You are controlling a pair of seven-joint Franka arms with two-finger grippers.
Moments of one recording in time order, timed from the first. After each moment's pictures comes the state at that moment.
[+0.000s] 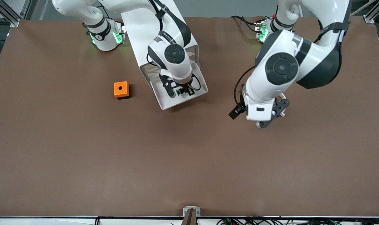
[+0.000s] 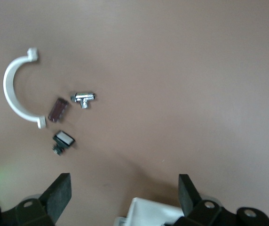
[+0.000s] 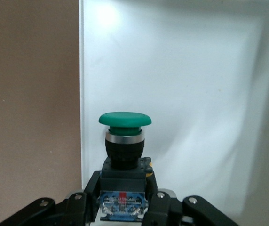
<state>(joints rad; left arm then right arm) -0.31 0.45 -0.27 -1.28 0.05 1.61 -1.15 0.76 0.48 0.11 -1.76 0.13 2.22 1.90</state>
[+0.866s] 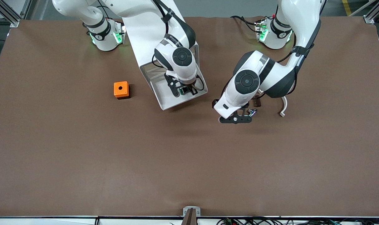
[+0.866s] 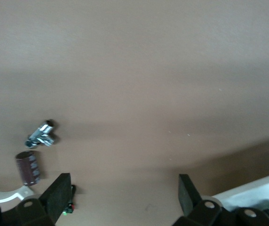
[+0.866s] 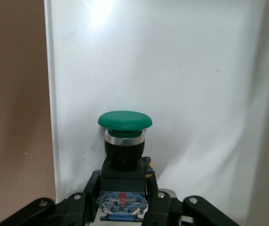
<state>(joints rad) -0.31 0.46 -0.31 -1.66 0.03 1.97 -0.59 0.79 0.53 0.11 -1.74 0.13 2.22 1.93</state>
